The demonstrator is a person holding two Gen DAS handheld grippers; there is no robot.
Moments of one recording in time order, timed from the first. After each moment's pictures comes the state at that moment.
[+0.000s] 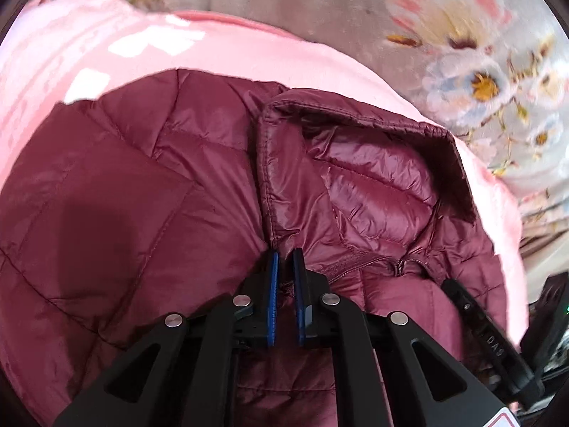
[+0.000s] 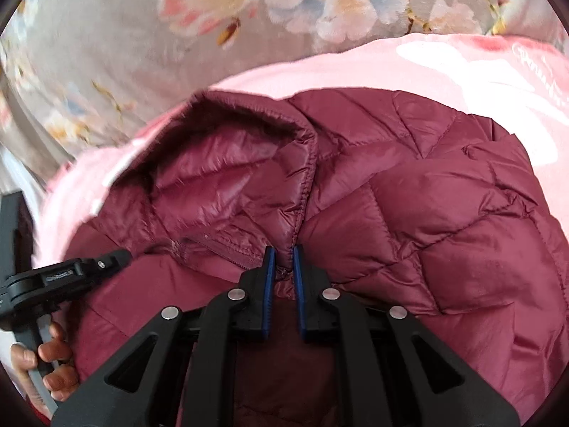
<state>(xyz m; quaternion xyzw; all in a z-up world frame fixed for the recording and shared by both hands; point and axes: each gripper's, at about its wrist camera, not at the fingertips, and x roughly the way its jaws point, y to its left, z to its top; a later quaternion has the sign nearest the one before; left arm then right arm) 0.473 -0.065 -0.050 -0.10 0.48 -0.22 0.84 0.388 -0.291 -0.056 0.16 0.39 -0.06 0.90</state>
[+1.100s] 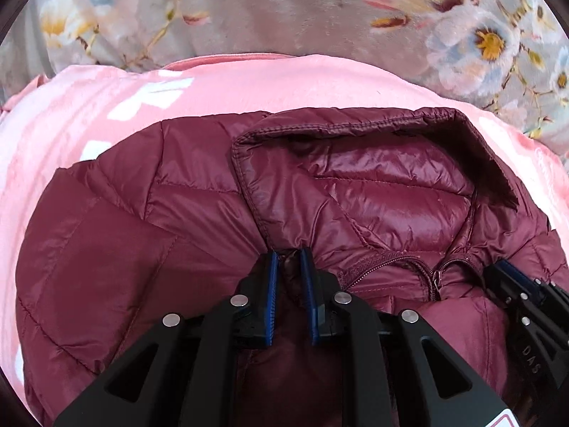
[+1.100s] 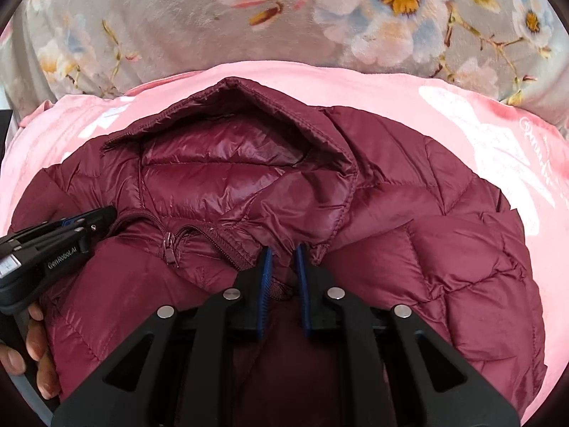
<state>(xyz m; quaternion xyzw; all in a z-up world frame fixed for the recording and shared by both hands) 0.469 -0.111 -0.047 0.03 0.43 -0.16 0.89 0.405 -0.265 -0.051 0.05 0.40 -0.08 0.91</state>
